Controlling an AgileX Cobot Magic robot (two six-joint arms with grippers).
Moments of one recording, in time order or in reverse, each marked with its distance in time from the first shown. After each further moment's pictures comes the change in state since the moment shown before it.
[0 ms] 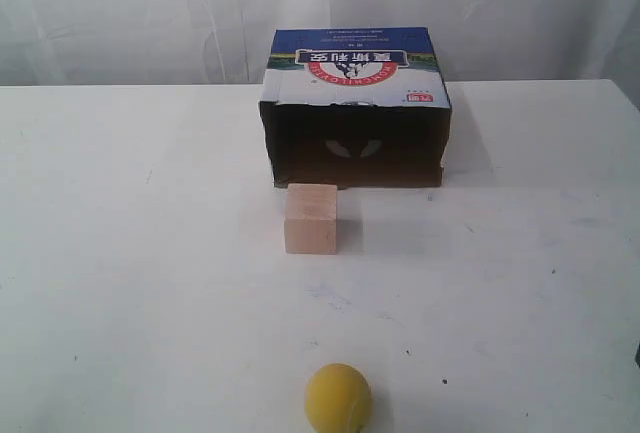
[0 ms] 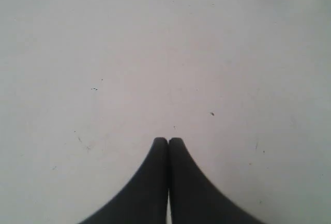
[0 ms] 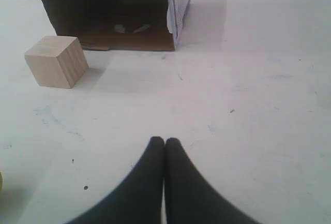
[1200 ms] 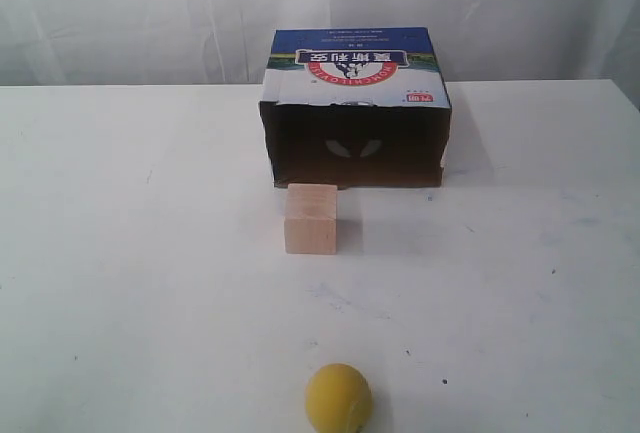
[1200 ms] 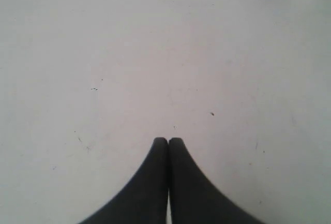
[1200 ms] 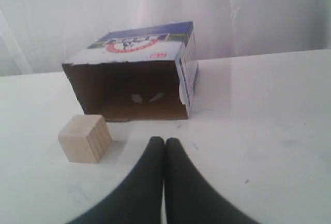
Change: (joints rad) left arm 0.000 0.000 0.000 0.000 0.000 0.000; right arm 0.000 -0.002 -0.149 0.000 -0.029 0.079
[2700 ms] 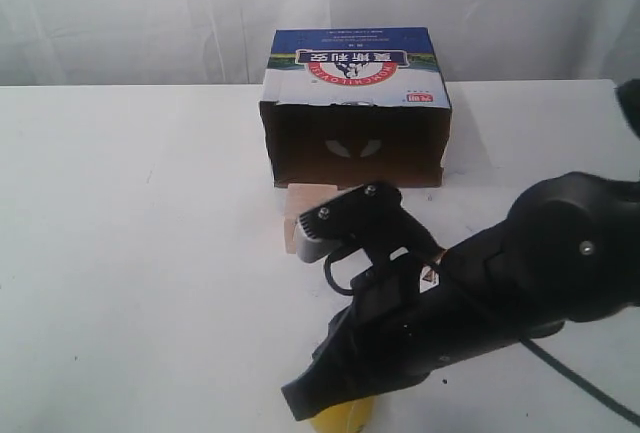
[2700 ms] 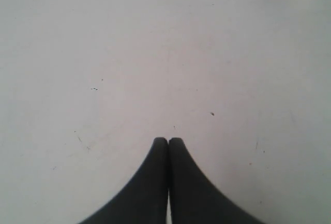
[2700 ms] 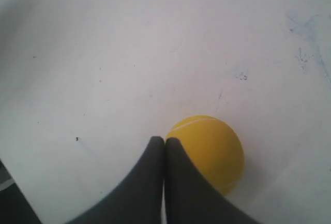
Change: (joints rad) left arm 0.000 0.000 0.000 0.000 0.000 0.000; right arm 0.557 1.371 -0.574 0.495 0.122 -0.517
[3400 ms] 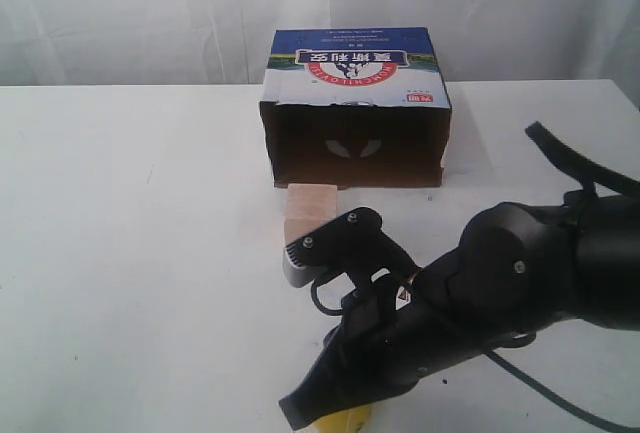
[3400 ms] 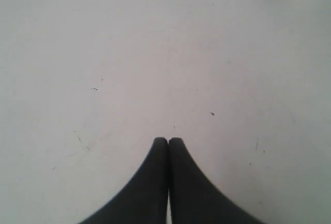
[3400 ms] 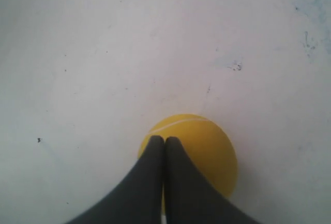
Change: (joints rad) left arm 0.000 0.000 0.000 0.000 0.000 0.000; right arm 0.003 0.122 0.004 -0.019 -0.071 -0.026
